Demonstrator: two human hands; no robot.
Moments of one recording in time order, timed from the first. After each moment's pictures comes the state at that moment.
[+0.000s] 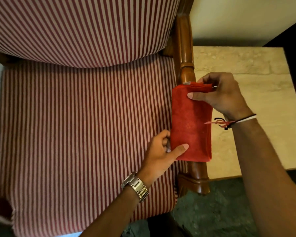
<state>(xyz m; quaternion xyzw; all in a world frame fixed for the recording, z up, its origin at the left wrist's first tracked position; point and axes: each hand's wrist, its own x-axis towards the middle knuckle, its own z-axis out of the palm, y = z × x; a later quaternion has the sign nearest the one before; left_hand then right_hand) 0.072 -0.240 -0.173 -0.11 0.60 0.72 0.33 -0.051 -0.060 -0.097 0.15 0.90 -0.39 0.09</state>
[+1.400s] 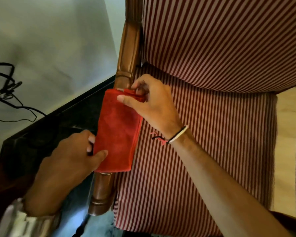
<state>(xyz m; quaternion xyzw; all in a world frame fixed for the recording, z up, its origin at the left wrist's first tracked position) 0.047 -0.742 -0.079 -0.27 0.87 0.26 0.32 -0.076 -0.572 -0.113 -0.11 0.86 -0.48 0.15</state>
